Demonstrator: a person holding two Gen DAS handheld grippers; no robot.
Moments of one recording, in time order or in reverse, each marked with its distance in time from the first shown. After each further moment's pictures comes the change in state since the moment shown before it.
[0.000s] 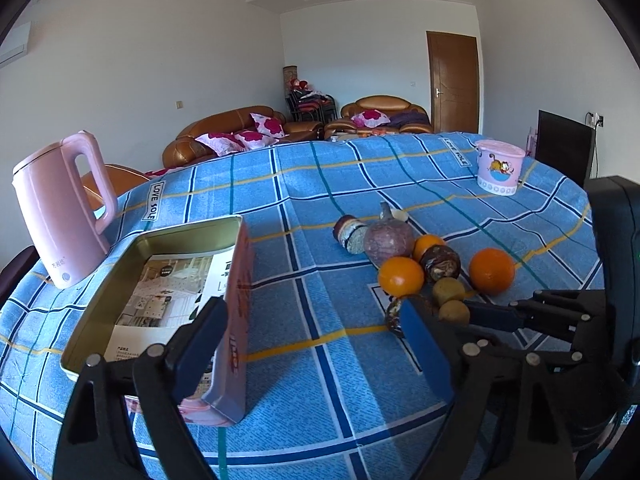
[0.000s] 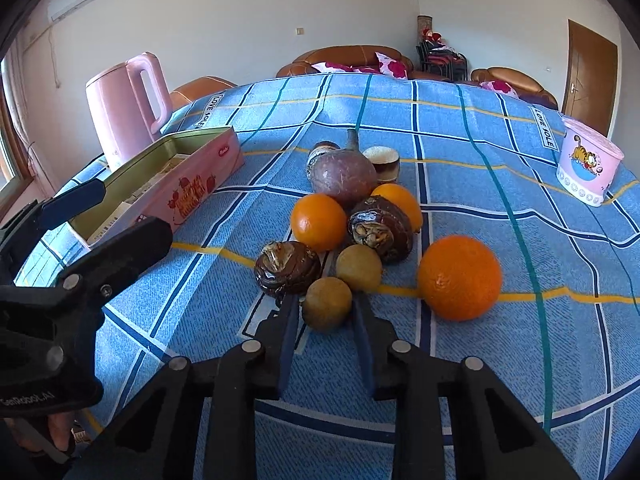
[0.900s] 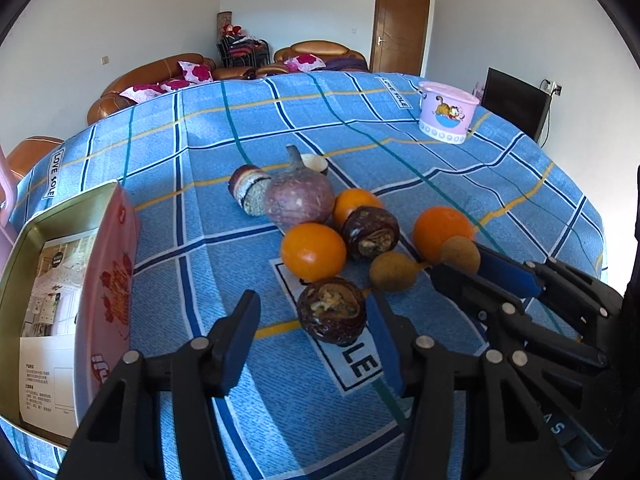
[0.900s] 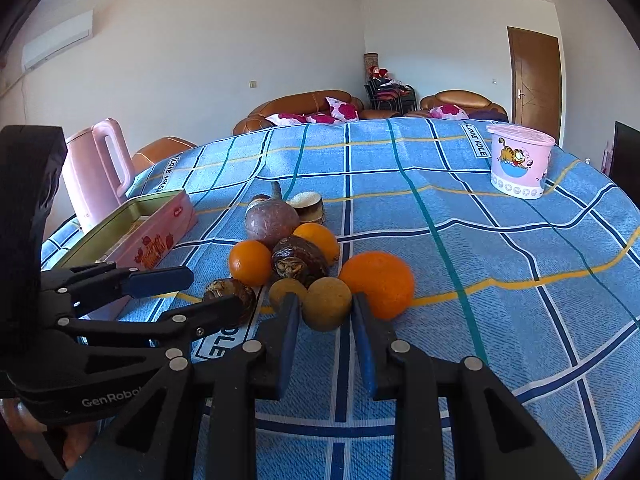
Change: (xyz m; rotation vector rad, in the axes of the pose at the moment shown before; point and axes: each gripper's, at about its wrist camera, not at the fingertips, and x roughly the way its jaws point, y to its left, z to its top) left arm 0.056 -0.037 0.007 0.050 0.227 -0.262; right arm -0.030 -0.030 -0.012 0.120 -0.191 -0.127
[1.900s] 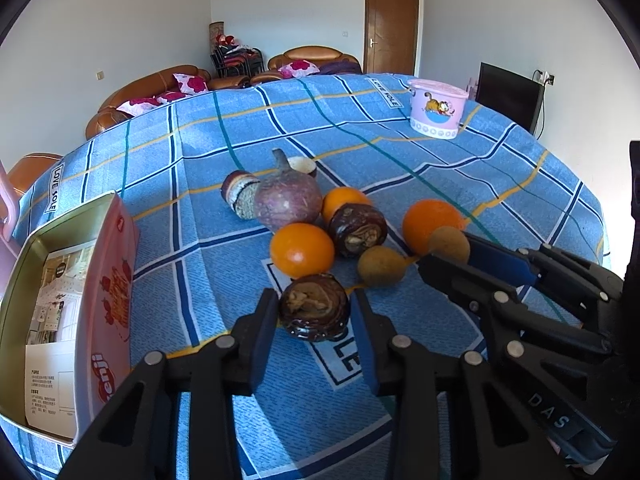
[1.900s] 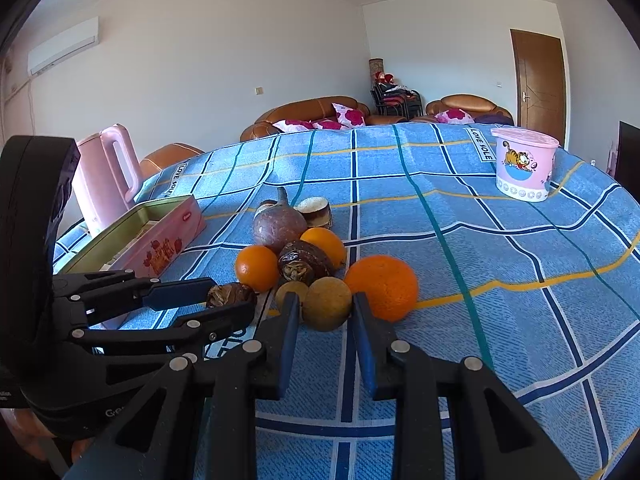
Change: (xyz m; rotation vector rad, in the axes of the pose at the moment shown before) left arm -0.006 -0.009 -0.005 0.048 -0.036 0.024; right arm -0.002 -0.002 -0.002 0.004 -0.024 0.030
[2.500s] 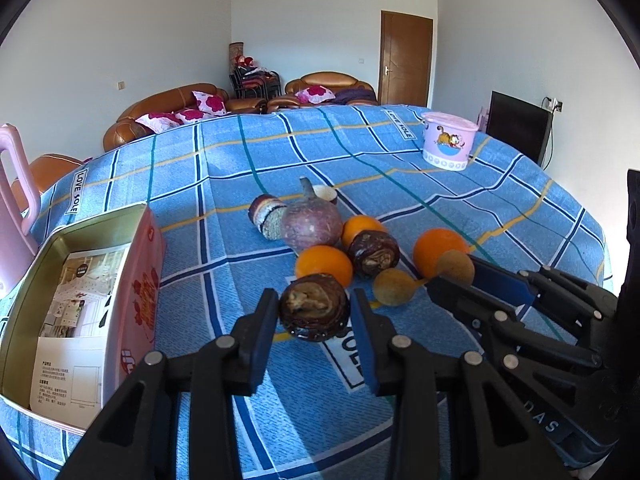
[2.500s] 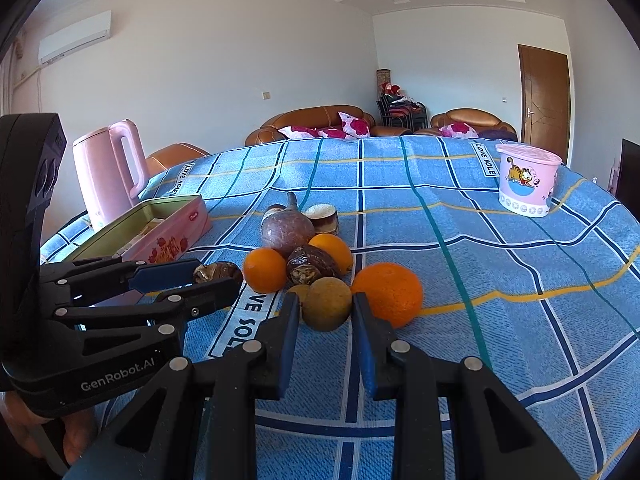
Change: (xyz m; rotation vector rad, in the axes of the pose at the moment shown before) left arm -0.018 0.010 -0.003 -0.050 -0.105 0.036; right arm -0.005 0.006 -0.002 -0.042 -0.036 0.001
